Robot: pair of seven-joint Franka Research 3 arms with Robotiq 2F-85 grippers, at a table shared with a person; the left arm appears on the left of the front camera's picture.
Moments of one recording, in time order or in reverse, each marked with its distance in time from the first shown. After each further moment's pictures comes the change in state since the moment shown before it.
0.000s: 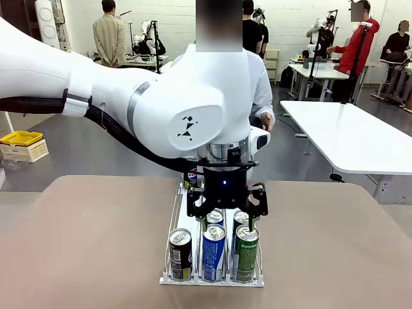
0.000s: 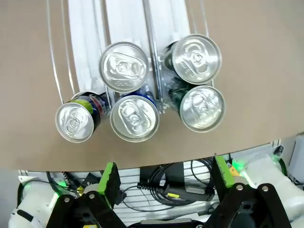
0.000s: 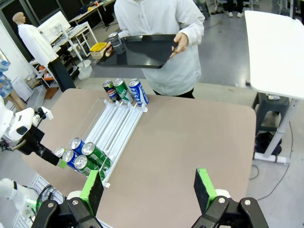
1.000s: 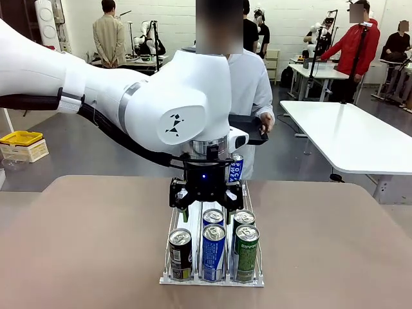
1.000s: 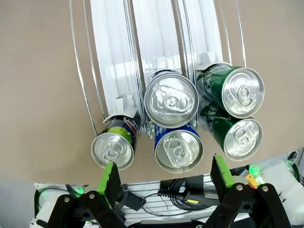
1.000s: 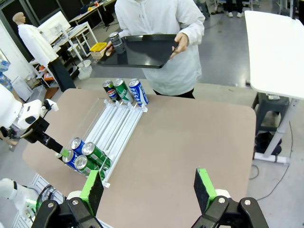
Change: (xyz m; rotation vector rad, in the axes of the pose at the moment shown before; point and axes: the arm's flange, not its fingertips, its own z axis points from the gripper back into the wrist) left arm 0.039 0.036 -0.015 0.045 0.022 -0.028; right arm 0.000 0.000 0.000 0.000 0.000 0.000
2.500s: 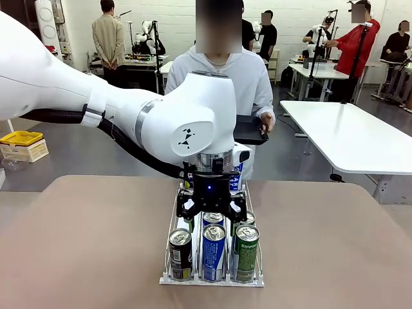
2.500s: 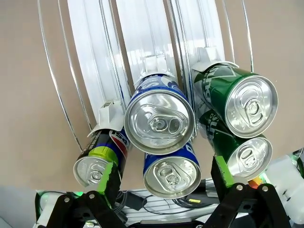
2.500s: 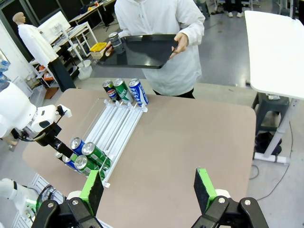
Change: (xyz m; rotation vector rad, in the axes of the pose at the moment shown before) left arm 0.014 -0.009 -0.037 -0.002 0.072 -0.037; right arm 0.000 0.000 0.000 0.000 0.000 0.000
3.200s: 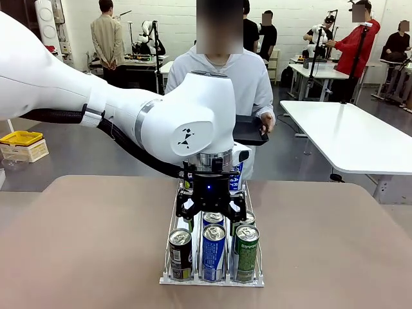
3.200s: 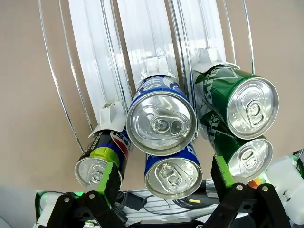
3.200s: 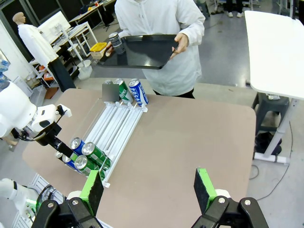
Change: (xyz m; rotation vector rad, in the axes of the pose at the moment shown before) left arm 0.001 0.001 0.000 0.000 0.000 0.002; right arm 0.000 0.000 0.000 0.000 0.000 0.000
